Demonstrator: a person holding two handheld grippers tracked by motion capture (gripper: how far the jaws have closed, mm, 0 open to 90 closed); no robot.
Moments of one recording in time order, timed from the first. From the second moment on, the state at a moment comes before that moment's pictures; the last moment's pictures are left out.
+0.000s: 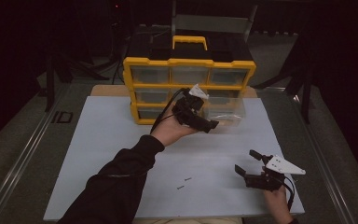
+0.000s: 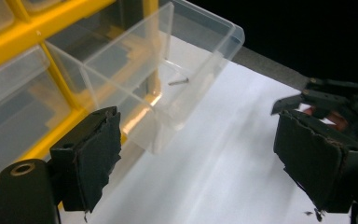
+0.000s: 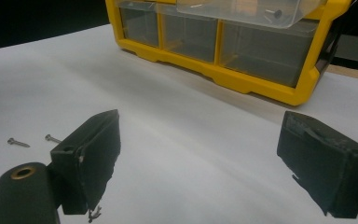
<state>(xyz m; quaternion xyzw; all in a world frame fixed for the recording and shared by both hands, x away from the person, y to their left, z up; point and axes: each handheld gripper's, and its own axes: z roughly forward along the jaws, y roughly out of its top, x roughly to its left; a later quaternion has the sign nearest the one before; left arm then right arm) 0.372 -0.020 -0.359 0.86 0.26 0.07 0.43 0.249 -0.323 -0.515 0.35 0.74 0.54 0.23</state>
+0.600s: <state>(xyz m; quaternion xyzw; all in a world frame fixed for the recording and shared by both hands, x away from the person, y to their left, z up) 0.324 0.014 -0.389 0.87 0.22 0.05 0.44 0.249 -0.322 -0.515 0.35 0.74 0.53 0.23</state>
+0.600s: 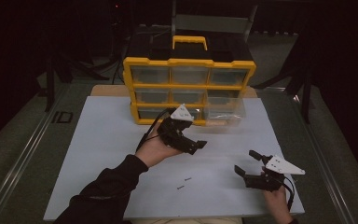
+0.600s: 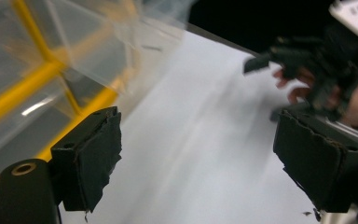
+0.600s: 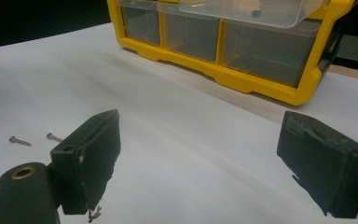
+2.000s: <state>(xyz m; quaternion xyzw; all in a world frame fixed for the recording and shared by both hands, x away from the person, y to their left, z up) 0.291 0.015 -0.504 0.91 0.20 -0.03 0.36 0.249 -0.322 -0.515 0.34 0.74 0.53 0.22</state>
